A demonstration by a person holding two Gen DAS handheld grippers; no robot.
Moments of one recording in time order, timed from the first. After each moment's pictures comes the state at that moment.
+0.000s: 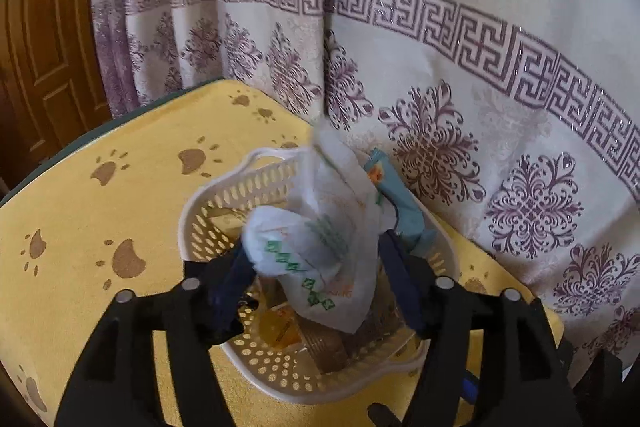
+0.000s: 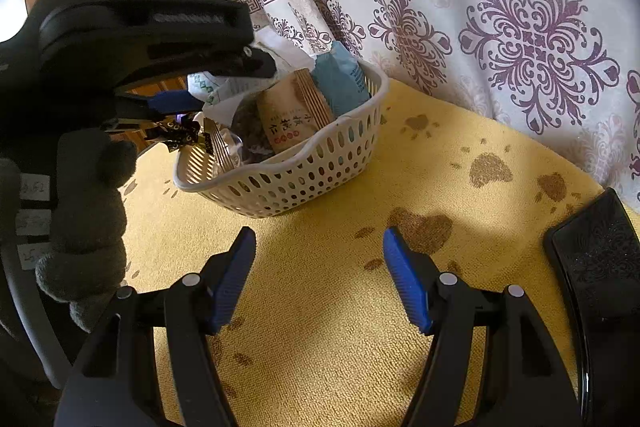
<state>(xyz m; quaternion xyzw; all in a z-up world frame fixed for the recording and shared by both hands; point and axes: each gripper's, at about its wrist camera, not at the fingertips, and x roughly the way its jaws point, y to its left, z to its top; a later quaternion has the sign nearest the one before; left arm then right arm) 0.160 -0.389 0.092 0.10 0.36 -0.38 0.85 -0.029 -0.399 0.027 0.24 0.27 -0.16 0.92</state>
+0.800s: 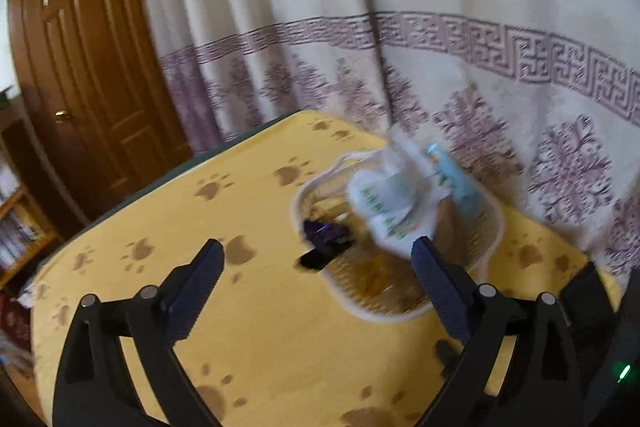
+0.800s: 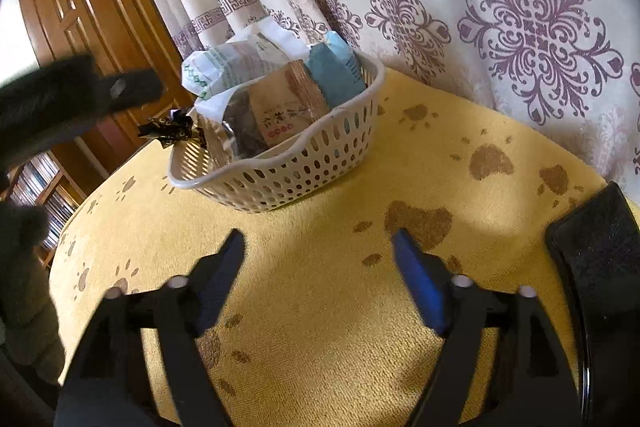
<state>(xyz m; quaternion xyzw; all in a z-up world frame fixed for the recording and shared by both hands) 0.106 -0.337 0.111 0.19 0.27 -0.25 0.91 -0.023 -0.405 0.026 0.25 0.30 -0.16 0.91</state>
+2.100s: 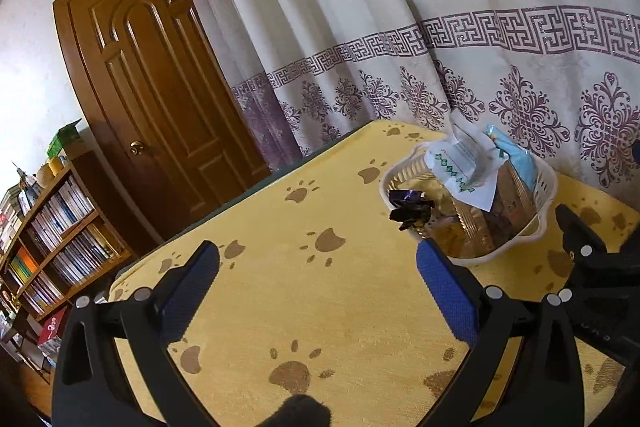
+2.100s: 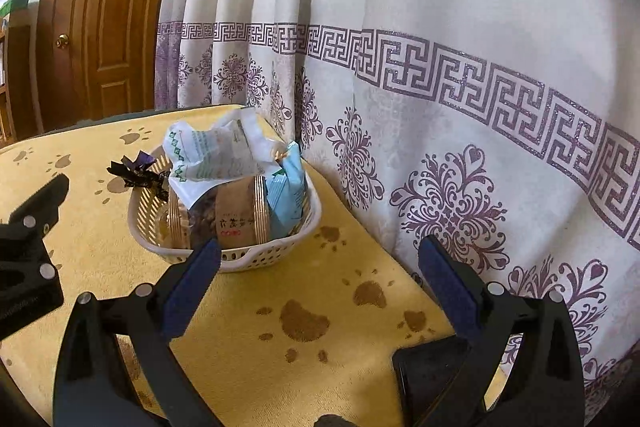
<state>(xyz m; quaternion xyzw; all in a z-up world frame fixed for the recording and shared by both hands) 0.067 -0.298 0.107 0.24 0.19 -0.15 0.94 -0.020 -0.390 0.100 0.00 0.27 -0.29 0.92</state>
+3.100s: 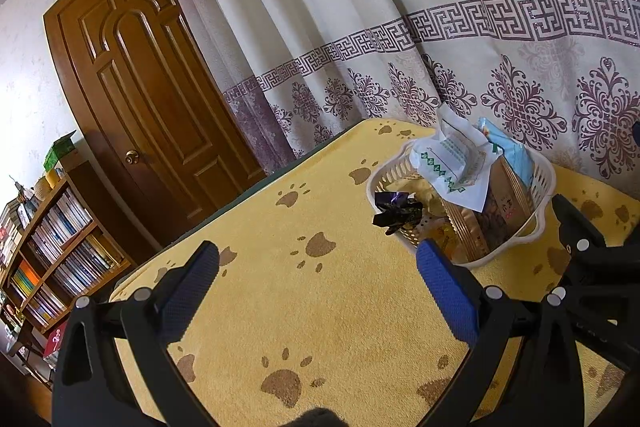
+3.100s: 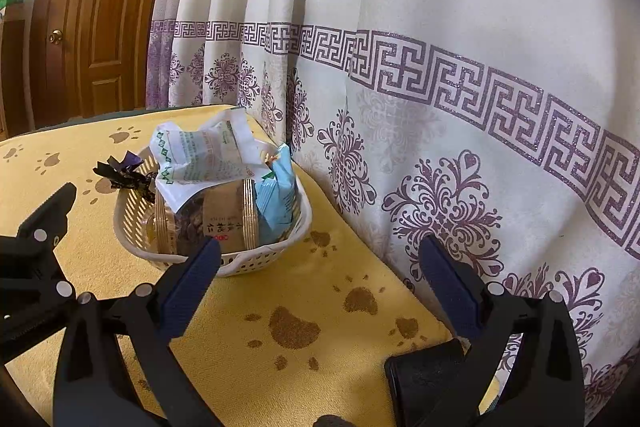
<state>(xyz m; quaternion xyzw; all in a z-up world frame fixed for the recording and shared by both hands) 0.070 -0.314 0.100 0.26 0.19 -0.16 0.93 -0.016 -0.393 0.099 -0.01 0.26 -0.30 0.92</state>
